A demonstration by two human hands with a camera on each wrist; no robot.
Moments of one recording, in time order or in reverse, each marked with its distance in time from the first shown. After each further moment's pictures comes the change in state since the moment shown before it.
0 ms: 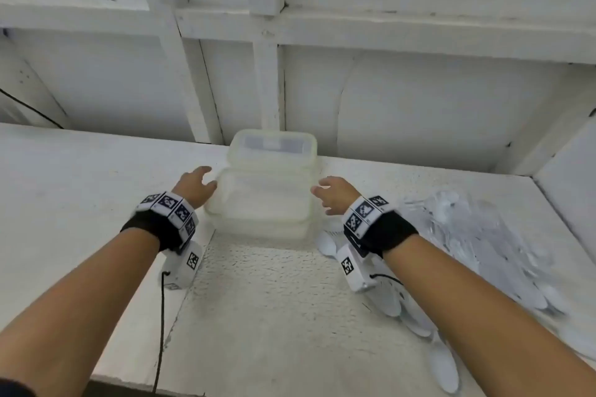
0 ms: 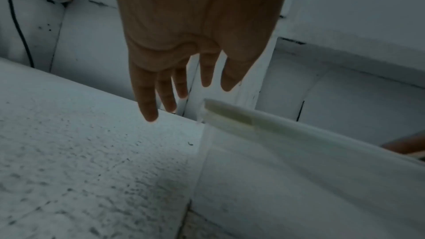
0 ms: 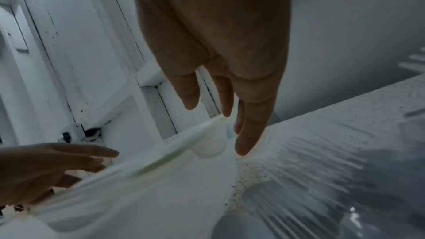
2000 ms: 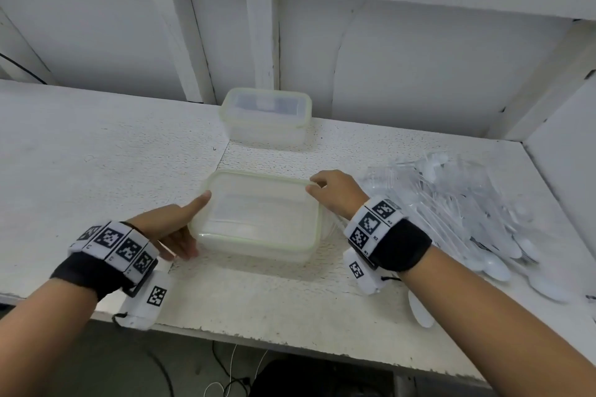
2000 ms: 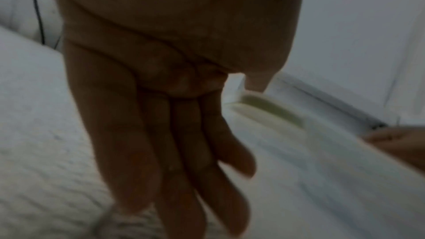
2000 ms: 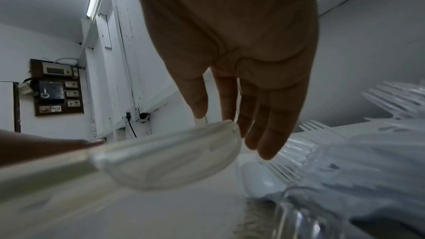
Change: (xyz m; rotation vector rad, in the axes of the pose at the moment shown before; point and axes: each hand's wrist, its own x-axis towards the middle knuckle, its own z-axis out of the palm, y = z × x) left_hand -0.123 -0.032 0.002 -0.125 -0.557 -0.398; right_hand -0.080 0.030 0.011 -0.395 0.008 -0.159
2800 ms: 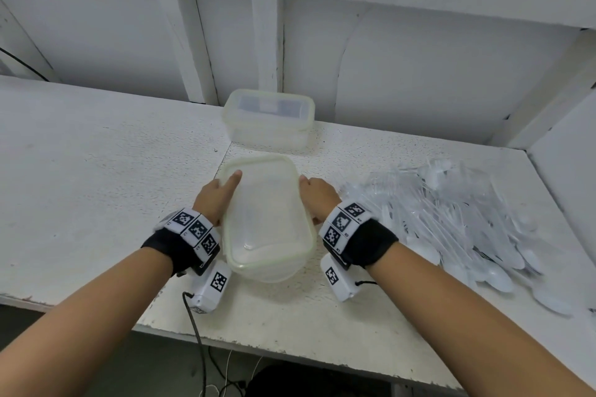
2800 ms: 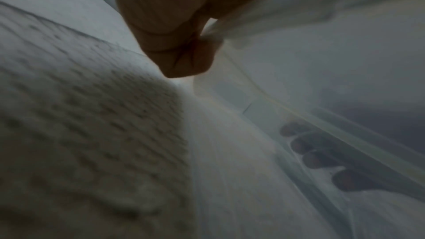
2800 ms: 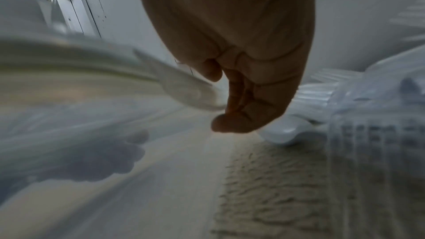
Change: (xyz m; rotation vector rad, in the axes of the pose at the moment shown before) left_hand 0.038 0.052 0.042 -0.435 0.373 0.261; right_hand 0.022 -0.022 0.027 0.196 -0.040 0.199
